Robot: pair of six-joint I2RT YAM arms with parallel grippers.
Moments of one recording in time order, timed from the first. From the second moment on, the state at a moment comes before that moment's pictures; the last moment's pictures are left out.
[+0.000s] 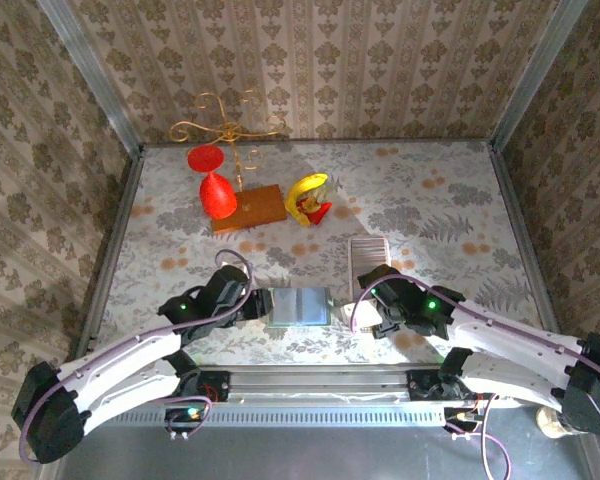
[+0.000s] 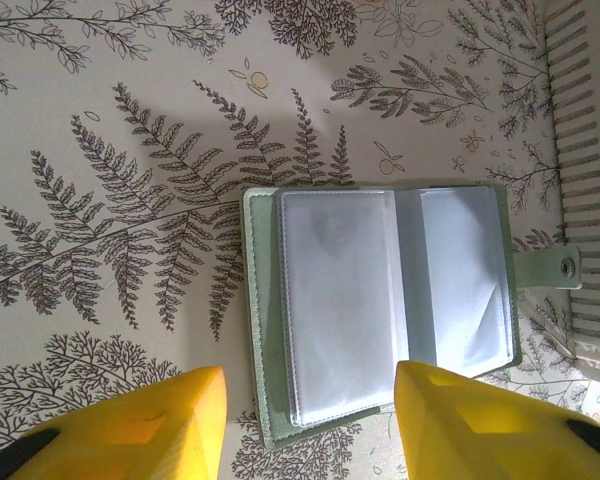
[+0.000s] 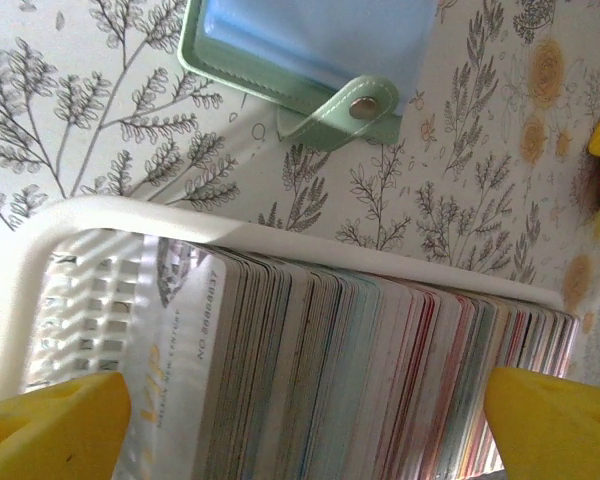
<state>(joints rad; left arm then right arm) -0.83 0.84 0.44 -0.45 0.00 -0.80 0.86 0.99 0.58 -0.57 0.15 -1.07</state>
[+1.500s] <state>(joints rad) -0.83 0.81 0.37 -0.38 0.03 -0.83 0.84 1.05 0.58 -0.60 0.18 -1.12</state>
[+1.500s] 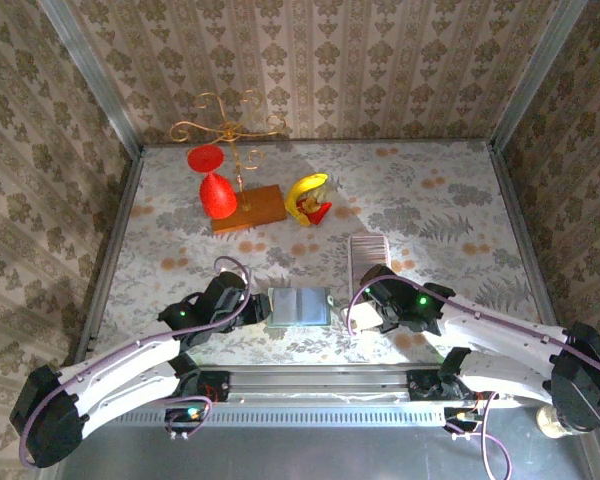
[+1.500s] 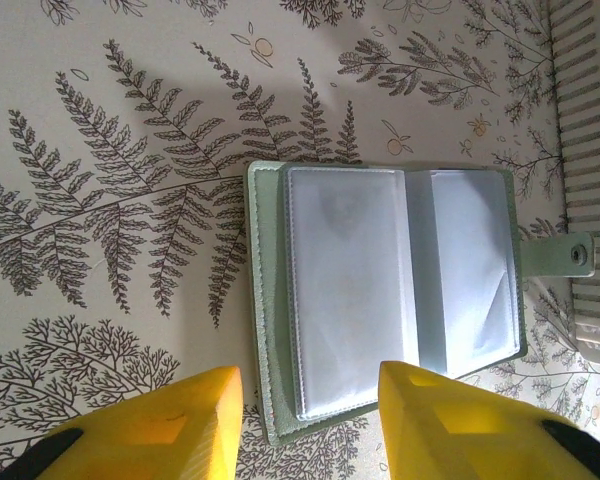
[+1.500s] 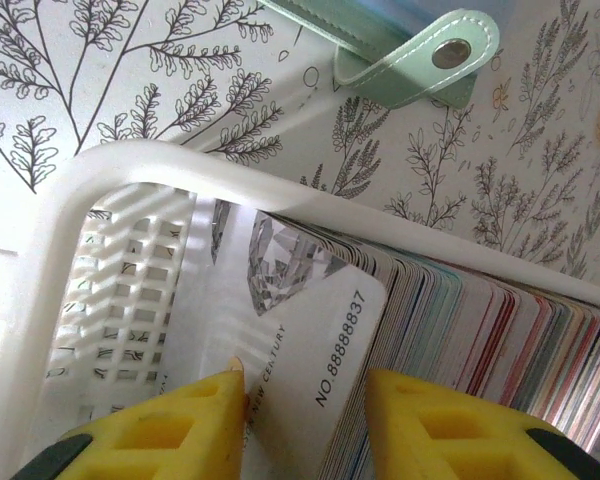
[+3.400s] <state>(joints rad) -0.84 0.78 0.37 -0.39 0.06 -0.82 0.89 0.87 0.81 -0.90 0.00 -0.46</state>
